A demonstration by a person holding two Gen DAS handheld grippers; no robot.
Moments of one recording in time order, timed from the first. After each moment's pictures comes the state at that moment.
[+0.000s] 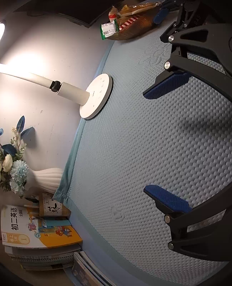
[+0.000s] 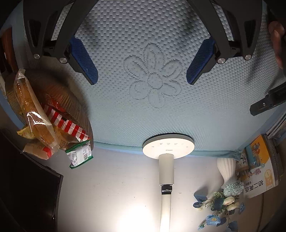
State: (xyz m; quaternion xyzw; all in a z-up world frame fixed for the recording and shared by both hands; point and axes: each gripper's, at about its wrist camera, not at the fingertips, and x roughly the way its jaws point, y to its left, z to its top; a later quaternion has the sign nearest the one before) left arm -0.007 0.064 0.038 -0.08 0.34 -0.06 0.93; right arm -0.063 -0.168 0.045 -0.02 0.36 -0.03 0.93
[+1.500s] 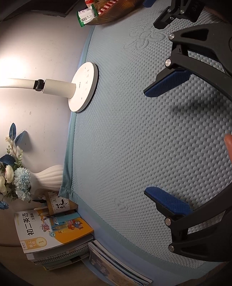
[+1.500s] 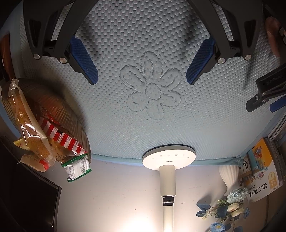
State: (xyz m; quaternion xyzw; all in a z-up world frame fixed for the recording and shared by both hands) left arm -0.011 0.033 0.033 0.02 0.36 0.00 0.93; right arm -0.058 -0.168 0.035 -0.01 0.39 -0.03 0.92
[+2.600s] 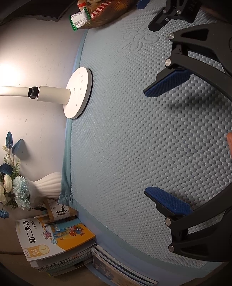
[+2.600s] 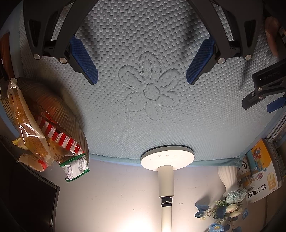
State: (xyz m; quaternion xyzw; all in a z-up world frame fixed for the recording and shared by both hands) left arm -0.011 0.026 0.029 0.04 0.37 -0.01 0.93; right arm -0.058 -0.167 0.034 -0.01 0.40 -0.02 0.92
